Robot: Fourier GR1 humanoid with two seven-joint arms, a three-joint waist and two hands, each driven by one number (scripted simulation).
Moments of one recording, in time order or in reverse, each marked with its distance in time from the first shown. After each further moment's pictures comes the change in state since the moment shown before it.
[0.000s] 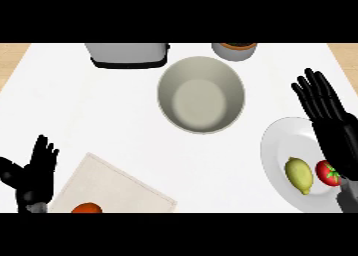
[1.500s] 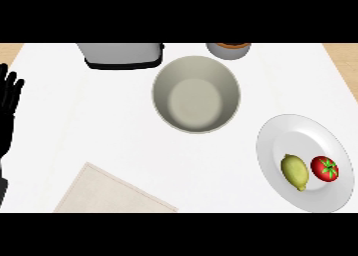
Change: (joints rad) left arm -0.218 0.216 0.060 -0.211 -0.045 -0.205 -0.079; right arm 0.619 -0.587 -0.466 -0.077 0.442 0.334 -0.641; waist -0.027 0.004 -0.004
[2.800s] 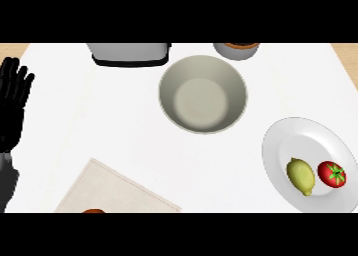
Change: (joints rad) left arm -0.058 -0.068 0.033 0.031 -0.069 -0.059 0.016; right arm -0.138 0.076 0.130 0.129 0.562 0.077 0.092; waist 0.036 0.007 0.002
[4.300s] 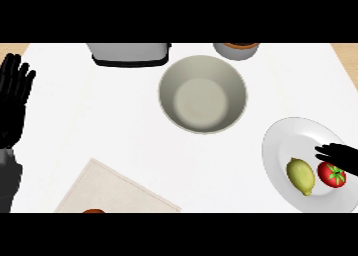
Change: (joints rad) left arm -0.034 -0.074 0.080 -0.001 -0.093 -0.061 0.048; right arm -0.355 0.296 0.138 0.455 0.376 -0.106 -0.119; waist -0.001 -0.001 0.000
